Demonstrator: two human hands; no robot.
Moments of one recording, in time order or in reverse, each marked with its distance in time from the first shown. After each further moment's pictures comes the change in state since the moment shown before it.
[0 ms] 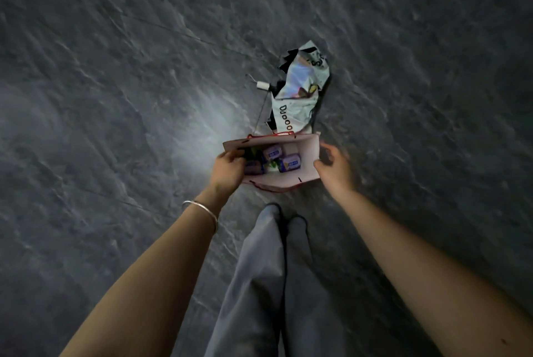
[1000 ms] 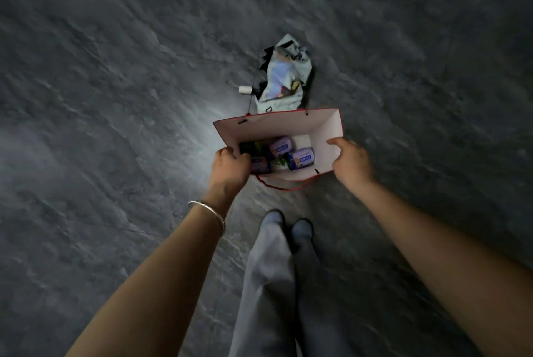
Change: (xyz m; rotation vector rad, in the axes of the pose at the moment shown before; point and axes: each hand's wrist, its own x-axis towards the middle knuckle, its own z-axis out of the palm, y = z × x) left_hand 0.012 0.059 0.056 0.287 0.063 0.019; right_hand 0.040 0.035 -0.066 -0.276 0.120 -0.136
